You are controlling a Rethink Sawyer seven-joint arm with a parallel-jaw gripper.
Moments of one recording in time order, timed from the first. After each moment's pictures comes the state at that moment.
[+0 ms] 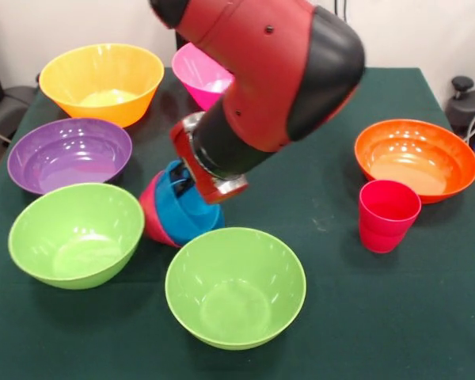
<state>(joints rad) 0.09 0.11 -0.87 0.85 0.36 0.97 2.41</state>
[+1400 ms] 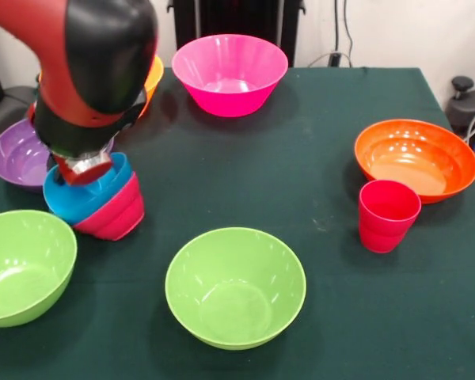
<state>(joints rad) -0.19 -0.03 -0.62 0.84 0.15 0.96 2.23</state>
